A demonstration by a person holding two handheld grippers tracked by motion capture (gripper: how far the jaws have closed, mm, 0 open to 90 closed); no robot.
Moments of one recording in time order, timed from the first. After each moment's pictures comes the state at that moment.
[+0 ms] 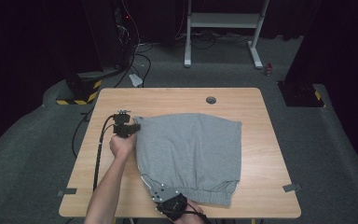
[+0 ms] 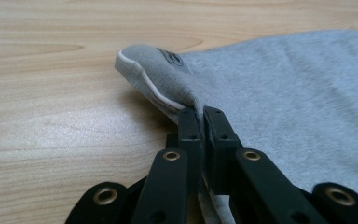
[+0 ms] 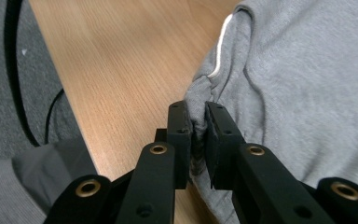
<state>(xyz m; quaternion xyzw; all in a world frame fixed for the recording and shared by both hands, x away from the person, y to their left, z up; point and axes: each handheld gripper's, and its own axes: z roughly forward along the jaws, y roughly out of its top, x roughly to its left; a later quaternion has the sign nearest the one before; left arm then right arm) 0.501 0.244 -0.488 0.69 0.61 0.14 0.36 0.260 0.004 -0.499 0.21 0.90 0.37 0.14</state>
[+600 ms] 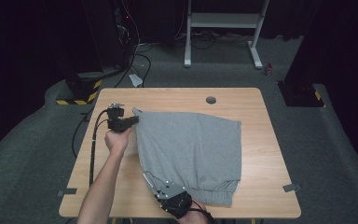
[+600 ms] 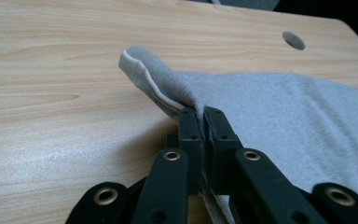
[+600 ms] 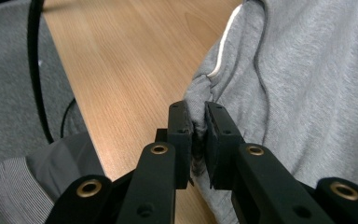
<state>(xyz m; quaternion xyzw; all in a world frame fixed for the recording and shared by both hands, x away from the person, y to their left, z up) 0.492 0.255 -0.450 0.68 0.59 0.15 0.42 0.265 -0.009 -0.486 0.22 0.89 0.39 0.12</state>
